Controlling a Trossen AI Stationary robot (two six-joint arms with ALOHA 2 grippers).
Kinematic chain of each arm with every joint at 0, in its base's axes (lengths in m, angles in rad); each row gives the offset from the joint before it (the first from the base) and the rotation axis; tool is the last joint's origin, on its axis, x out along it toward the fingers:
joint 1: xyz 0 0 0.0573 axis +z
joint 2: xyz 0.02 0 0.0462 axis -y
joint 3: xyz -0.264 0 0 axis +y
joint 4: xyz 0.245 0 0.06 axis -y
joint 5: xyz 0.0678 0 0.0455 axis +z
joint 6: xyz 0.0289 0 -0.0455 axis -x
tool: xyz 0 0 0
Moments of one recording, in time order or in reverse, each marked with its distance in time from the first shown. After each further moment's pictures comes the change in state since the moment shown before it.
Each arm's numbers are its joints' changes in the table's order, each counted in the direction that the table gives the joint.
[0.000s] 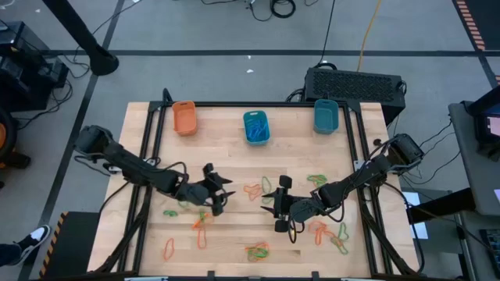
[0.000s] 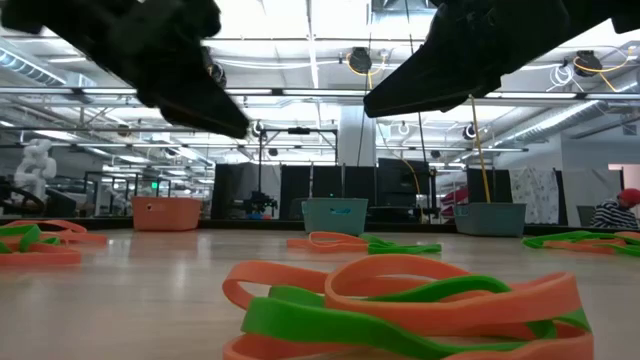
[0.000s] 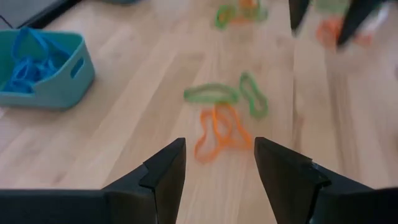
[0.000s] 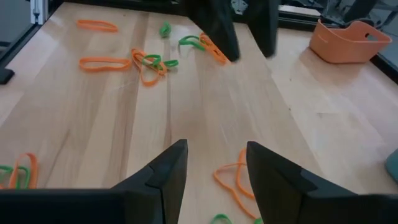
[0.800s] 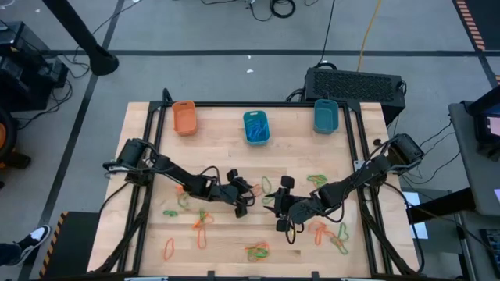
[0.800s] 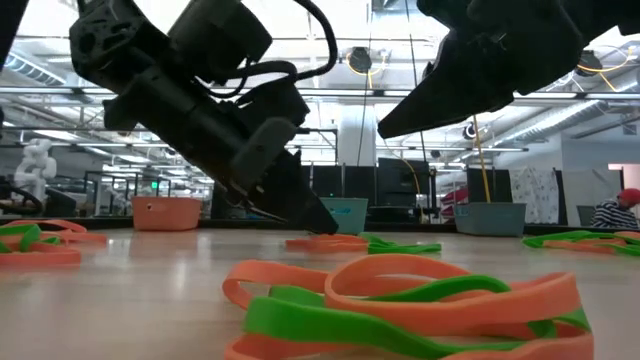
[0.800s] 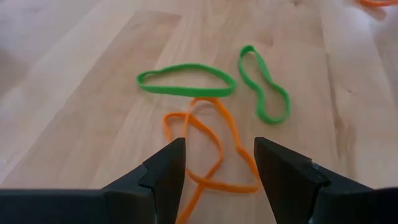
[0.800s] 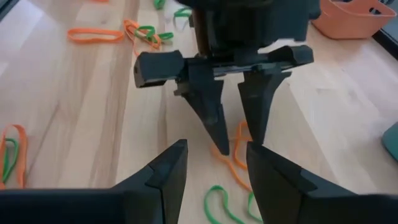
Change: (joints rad) left arm 0.140 -0.498 -0.162 0.319 -0.190 -0.046; right arm 0.001 -0.001 0.000 -0.103 0.001 -0.054
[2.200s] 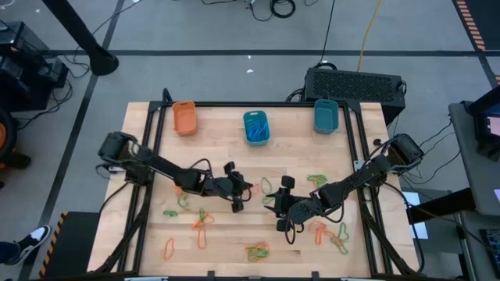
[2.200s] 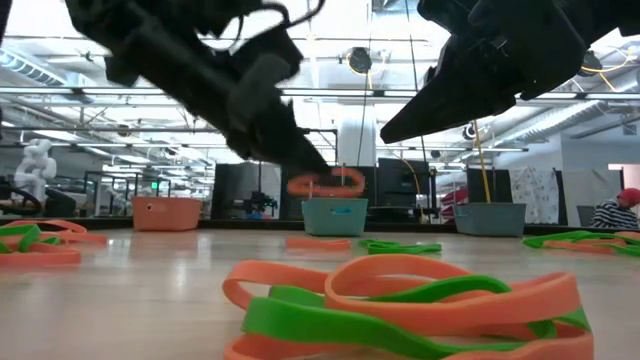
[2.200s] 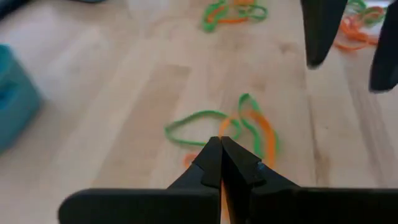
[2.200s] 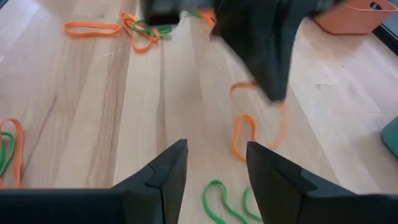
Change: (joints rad) left arm 0.016 0.192 -0.001 -0.141 0.021 -0.091; right arm 0.002 0.000 0.000 -0.018 0.000 -0.009
